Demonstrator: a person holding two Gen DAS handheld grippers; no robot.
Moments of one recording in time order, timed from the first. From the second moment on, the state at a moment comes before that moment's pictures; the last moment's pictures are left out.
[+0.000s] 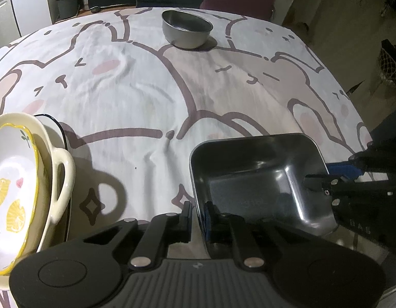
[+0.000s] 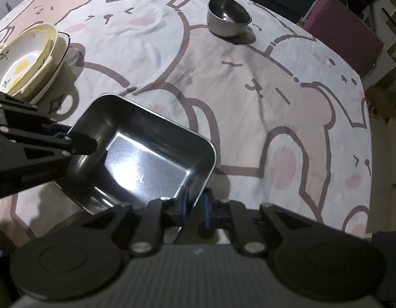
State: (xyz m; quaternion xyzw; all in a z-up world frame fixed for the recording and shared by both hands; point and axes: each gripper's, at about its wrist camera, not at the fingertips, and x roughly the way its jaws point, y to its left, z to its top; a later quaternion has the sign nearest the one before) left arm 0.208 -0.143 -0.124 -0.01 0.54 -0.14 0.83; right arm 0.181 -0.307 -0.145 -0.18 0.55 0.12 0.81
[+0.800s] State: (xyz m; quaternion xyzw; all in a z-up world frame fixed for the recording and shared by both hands) left arm 0.210 -0.144 -0.128 0.00 0.55 -0.15 0.82; right arm 0.195 -0.325 -0.161 -0.16 0.57 0.12 0.80
